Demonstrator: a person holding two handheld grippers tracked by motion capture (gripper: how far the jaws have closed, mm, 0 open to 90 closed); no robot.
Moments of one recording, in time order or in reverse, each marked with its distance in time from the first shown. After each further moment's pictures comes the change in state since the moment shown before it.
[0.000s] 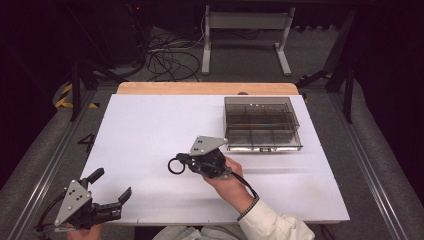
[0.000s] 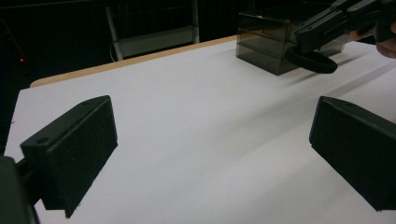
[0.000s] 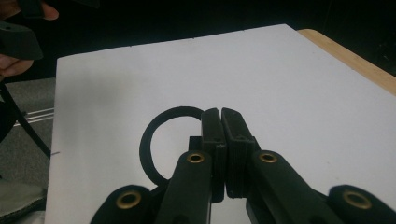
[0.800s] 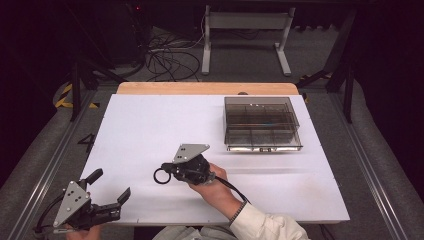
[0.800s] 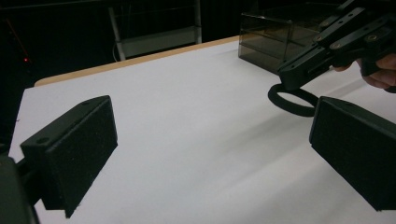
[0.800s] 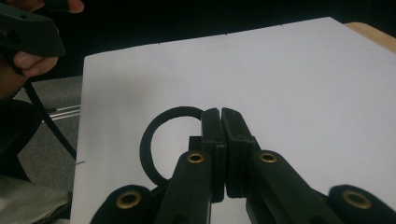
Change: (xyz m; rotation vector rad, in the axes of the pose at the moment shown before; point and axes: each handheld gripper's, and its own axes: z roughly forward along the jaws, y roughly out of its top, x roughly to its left) left arm 0.000 -0.001 -0.003 -0.001 0.010 -0.004; right arm 0.021 -0.001 0.037 0.011 0.094 0.006
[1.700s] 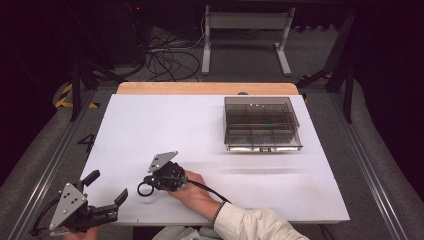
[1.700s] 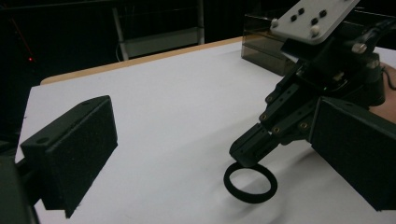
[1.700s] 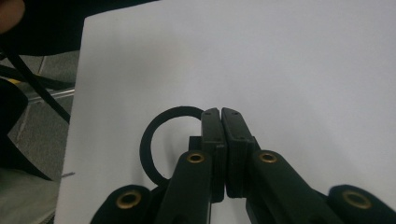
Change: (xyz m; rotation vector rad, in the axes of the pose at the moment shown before) left arm 0.002 -0.002 -0.006 -0.006 0.012 -0.006; right arm 0.016 -0.011 0.080 0.133 0.109 0.020
